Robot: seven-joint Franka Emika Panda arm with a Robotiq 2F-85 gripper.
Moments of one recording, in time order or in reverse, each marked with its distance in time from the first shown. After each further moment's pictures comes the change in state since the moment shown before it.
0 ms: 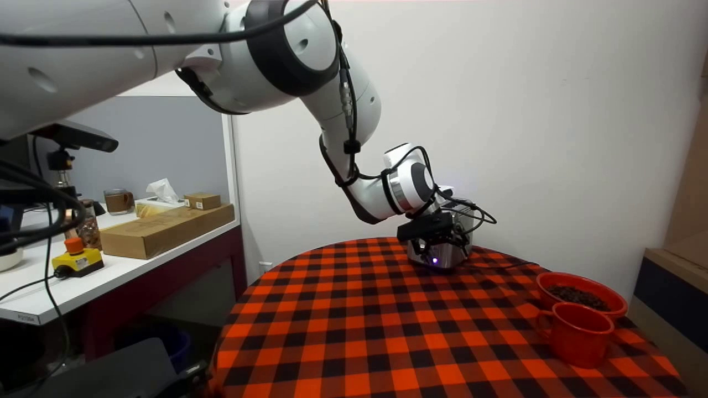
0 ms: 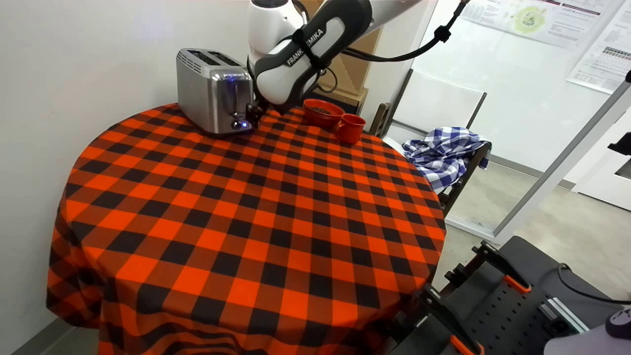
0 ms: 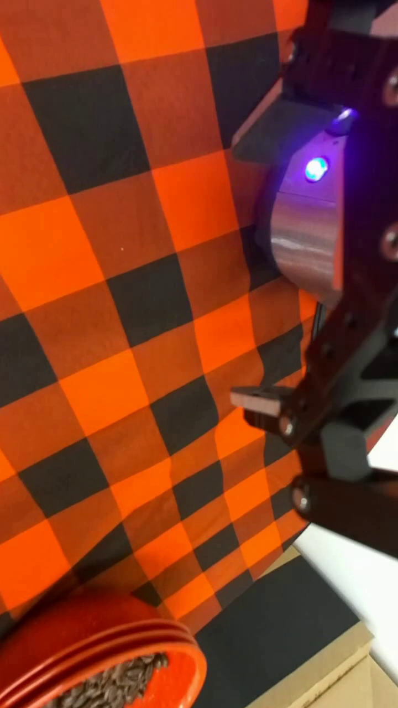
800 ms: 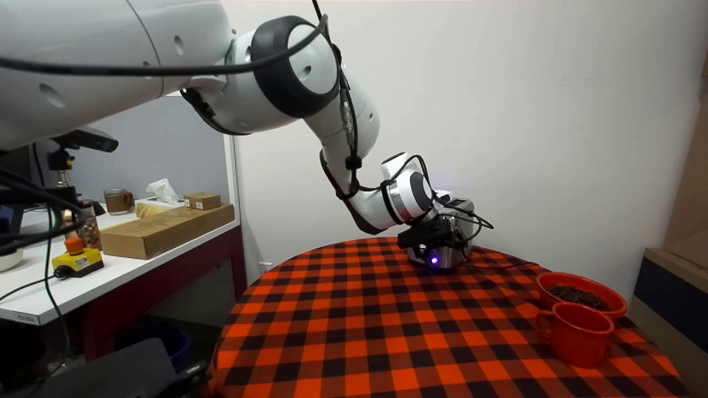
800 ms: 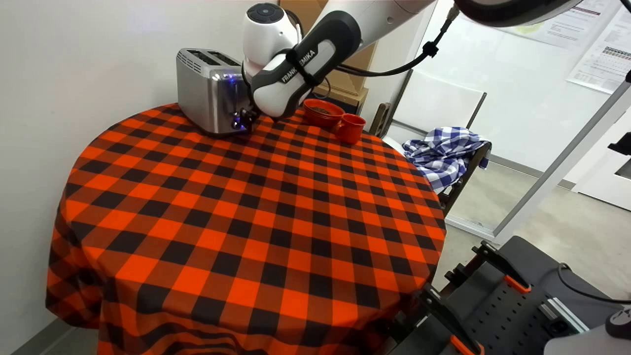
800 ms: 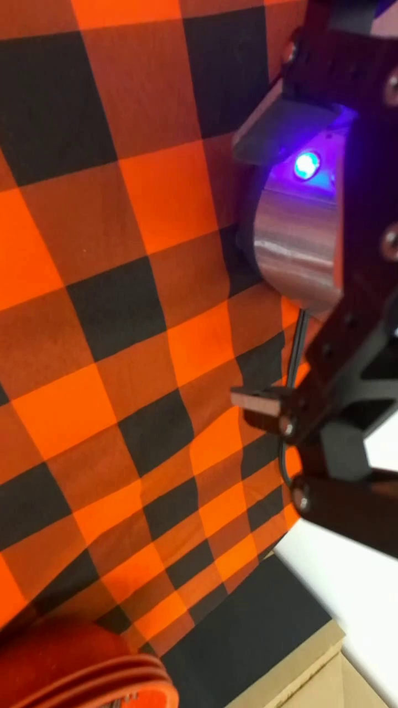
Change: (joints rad) arm 0.022 0.083 -0.037 0.081 0.000 0.062 0.030
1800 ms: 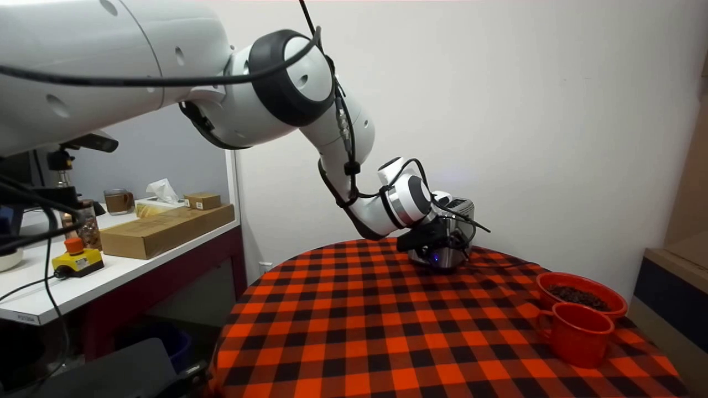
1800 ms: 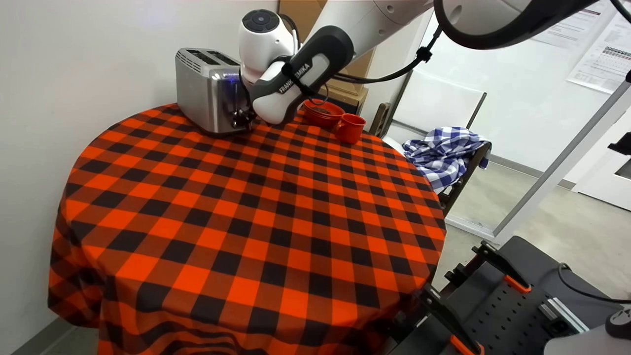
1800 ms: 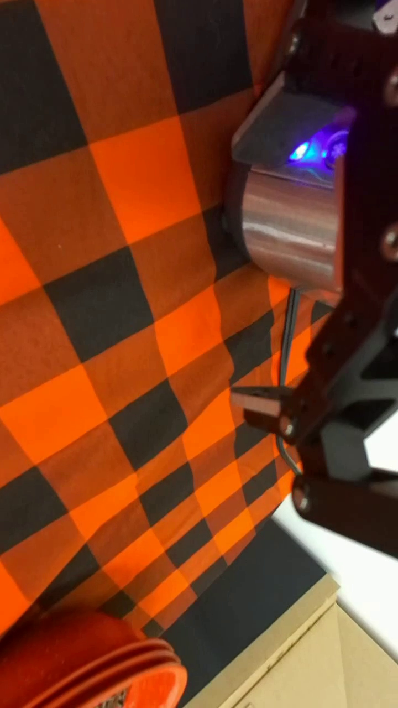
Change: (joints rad) arm 0.049 0.051 -0.083 0.047 0.013 0.035 0.128
